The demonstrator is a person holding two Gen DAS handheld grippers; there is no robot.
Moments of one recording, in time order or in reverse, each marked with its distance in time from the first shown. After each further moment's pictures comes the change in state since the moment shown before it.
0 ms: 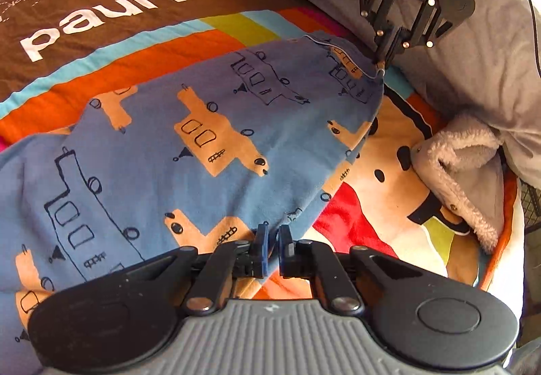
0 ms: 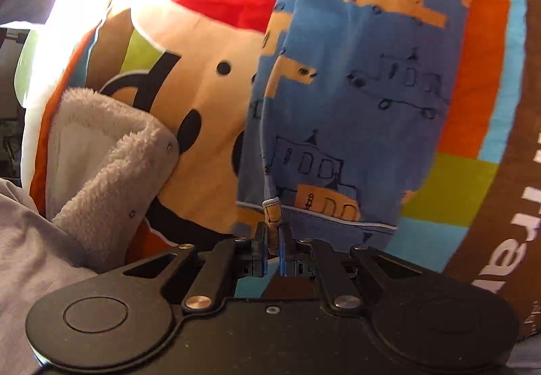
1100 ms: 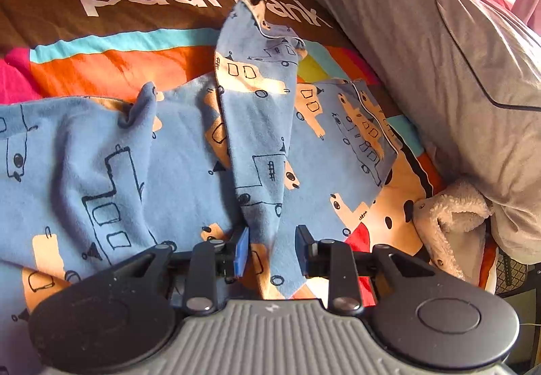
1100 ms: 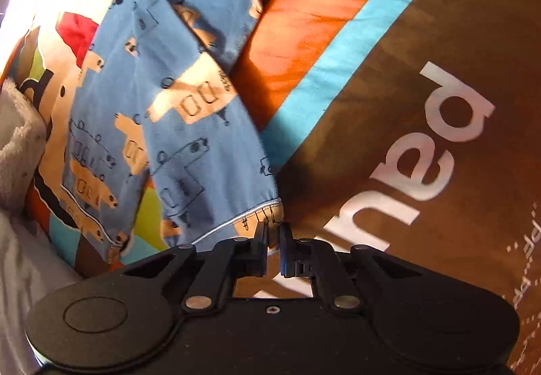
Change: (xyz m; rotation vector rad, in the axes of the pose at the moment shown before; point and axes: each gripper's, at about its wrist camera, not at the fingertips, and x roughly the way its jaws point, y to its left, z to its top) left arm -0.011 0.050 -0.001 -0.248 -0.087 -0.076; right arm -0.067 -0.217 0.059 -0.215 0.049 -0.095
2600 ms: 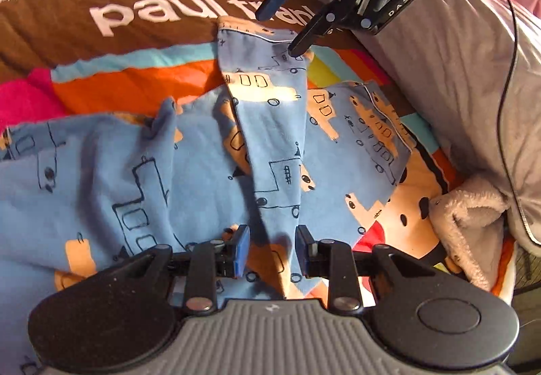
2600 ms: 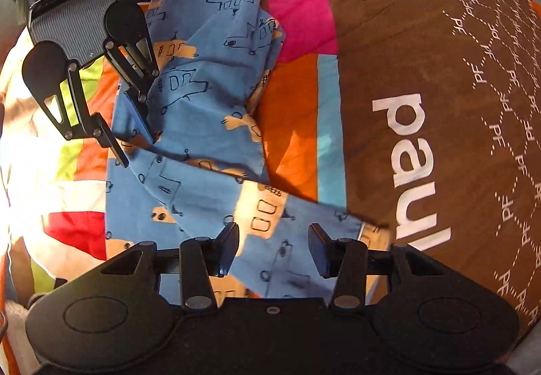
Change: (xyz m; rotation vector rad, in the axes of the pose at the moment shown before) left arm -0.012 -0.002 -0.001 0.015 -0.013 0.067; right arm -0.022 0.097 -0.004 0.552 -0.411 -0.177
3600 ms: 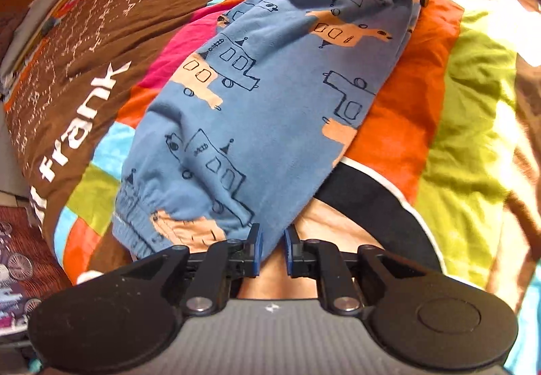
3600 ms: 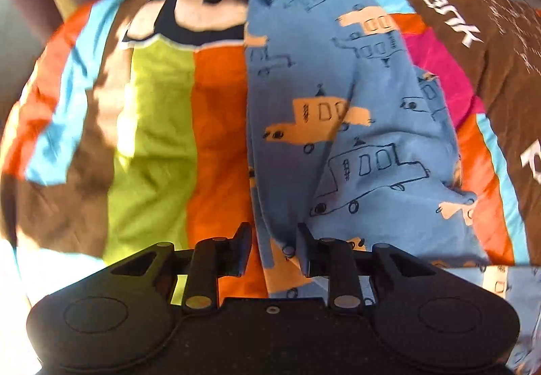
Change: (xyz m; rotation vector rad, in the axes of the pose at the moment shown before) left arm -0.161 0.099 -0.118 0.636 0.263 0.500; right arm 0.061 0.170 0.082 0.228 -0.237 0.017
